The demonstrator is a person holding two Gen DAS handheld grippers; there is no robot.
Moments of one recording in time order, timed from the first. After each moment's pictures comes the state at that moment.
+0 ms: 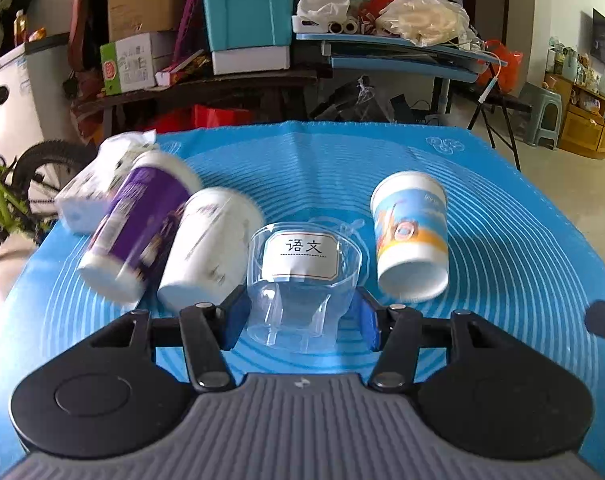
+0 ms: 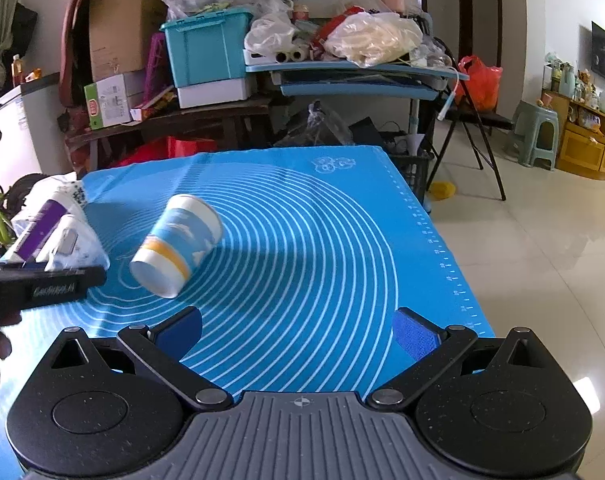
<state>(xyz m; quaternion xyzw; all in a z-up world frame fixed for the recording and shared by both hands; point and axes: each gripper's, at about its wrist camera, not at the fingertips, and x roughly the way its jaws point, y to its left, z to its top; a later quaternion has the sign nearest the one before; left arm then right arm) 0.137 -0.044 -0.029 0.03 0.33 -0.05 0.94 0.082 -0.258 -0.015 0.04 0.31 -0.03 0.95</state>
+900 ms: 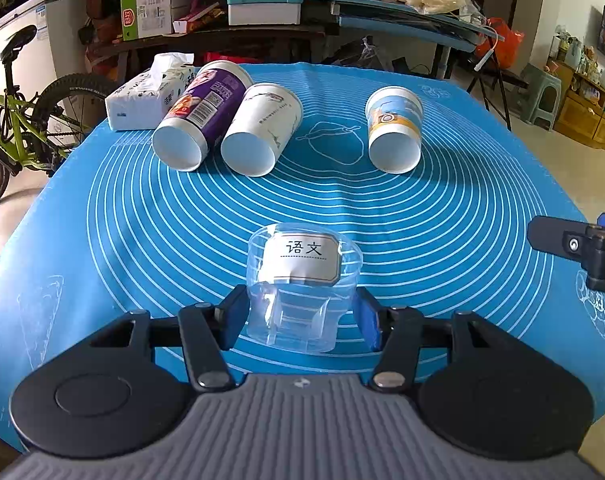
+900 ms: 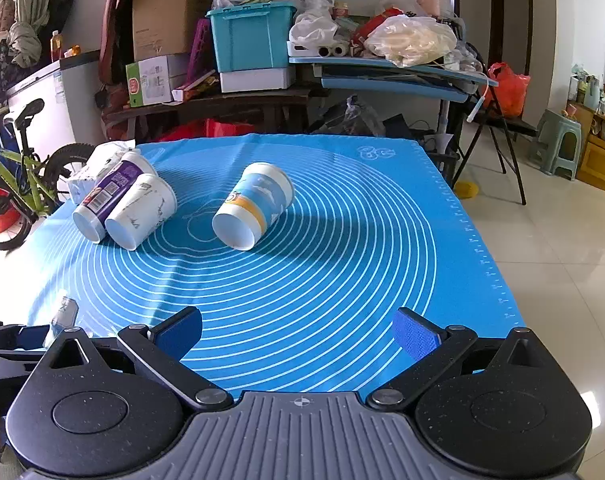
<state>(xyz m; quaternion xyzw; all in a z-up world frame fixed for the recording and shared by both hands) 0.049 -0.015 -0.043 0.00 0.38 -0.05 0.92 0.025 -0.208 -0.004 0.01 0.32 0.01 0.95</state>
